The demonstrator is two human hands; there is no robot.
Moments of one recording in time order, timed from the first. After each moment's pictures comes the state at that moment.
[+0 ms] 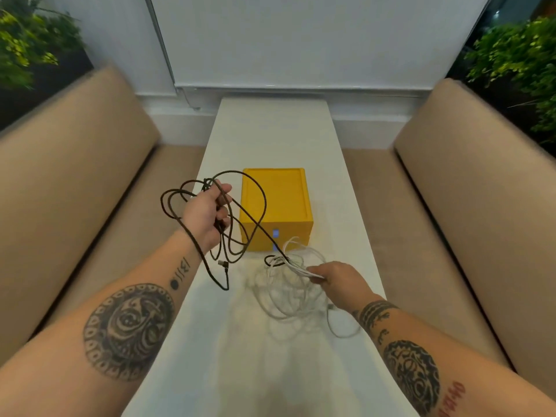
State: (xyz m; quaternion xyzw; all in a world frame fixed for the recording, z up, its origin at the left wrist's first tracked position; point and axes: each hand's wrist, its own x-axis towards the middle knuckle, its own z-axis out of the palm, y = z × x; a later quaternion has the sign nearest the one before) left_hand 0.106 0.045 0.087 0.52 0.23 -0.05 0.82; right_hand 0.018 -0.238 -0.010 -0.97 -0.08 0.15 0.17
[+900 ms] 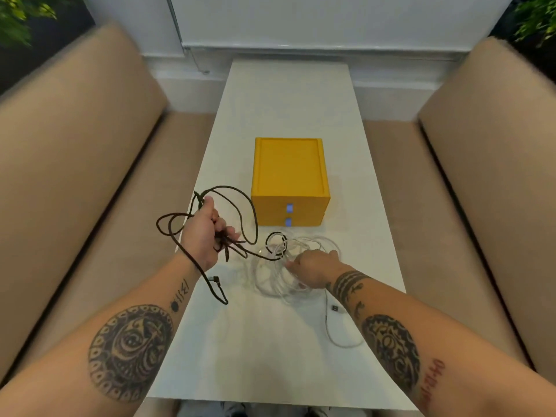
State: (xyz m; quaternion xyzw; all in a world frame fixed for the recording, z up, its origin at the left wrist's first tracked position) left_hand 0.053 0.067 0.026 0.50 0.33 -0.07 0.80; right_hand 0.031 -0.156 -0.010 -0.92 -0.11 0.38 0.07
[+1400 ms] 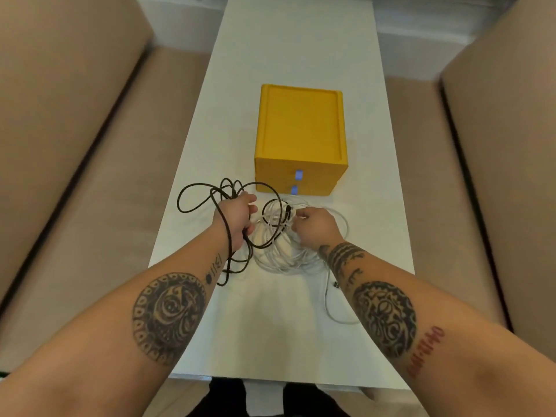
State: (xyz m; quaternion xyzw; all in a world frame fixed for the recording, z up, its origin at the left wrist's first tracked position) left_hand 0.068 0.033 -0.054 0.59 0.39 -0.17 0.68; right_hand 0.063 -0.144 -0.073 -0.89 0.13 0.23 0.39
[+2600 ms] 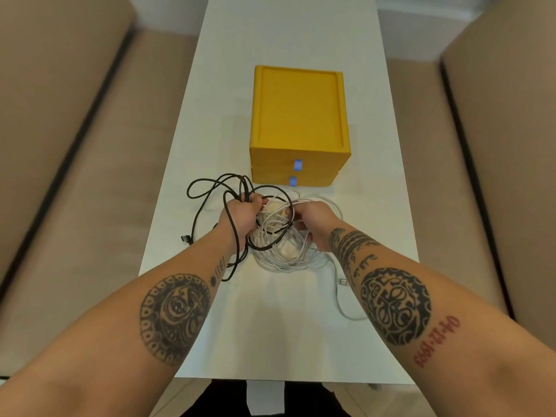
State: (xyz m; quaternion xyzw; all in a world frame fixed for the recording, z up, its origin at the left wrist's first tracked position) left_hand 0.072 0.024 -0.093 0.68 0.30 -0.19 0.64; right_hand 0.076 -0.138 -0.072 -0.70 0.27 0.33 0.57
